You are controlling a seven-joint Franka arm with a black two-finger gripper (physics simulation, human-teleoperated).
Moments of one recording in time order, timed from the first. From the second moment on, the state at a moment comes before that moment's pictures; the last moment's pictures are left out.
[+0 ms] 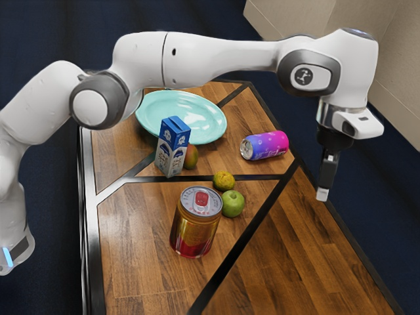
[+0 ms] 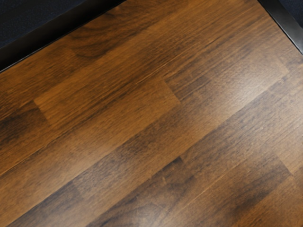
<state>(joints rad) -0.10 0.63 -0.47 -0.76 0.11 1.53 0.17</state>
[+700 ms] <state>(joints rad) 0.12 0.19 -0.23 -1.58 -0.10 1.72 0.20</state>
